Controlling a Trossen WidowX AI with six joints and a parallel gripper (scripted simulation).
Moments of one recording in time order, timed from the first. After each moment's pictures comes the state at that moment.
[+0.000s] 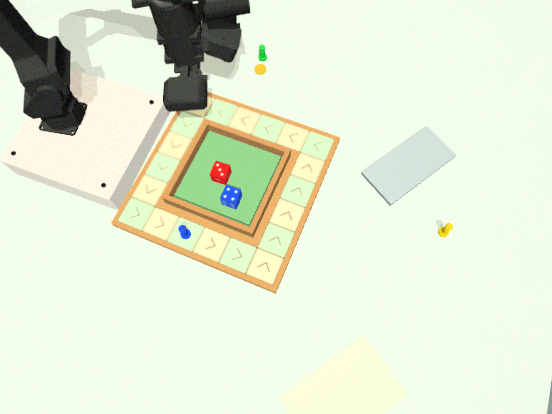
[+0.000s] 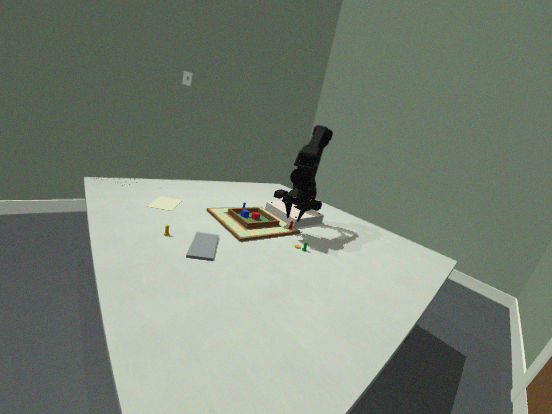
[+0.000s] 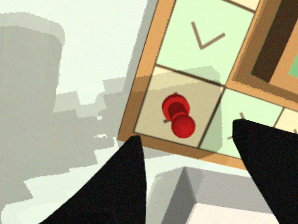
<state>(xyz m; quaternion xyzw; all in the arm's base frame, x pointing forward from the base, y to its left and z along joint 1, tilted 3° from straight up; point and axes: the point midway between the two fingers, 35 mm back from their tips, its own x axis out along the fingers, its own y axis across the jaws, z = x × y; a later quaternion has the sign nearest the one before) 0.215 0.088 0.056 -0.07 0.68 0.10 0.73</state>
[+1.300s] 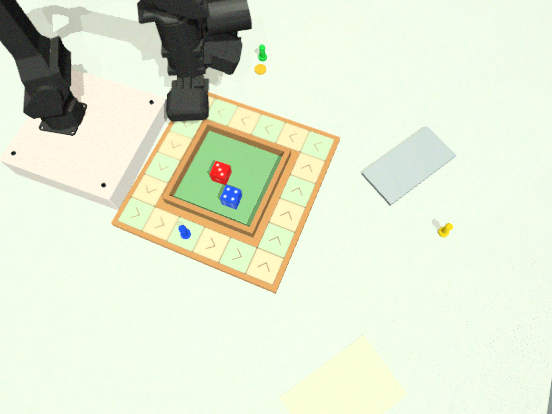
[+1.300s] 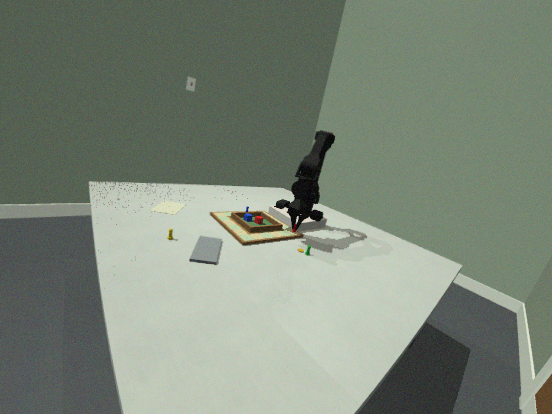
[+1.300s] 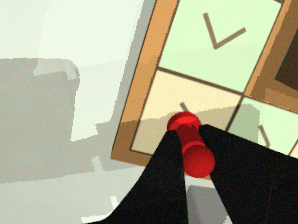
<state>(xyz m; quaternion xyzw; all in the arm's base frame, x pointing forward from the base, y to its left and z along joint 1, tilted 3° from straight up) 0.214 0.088 0.030 -0.07 0.68 0.10 0.72</state>
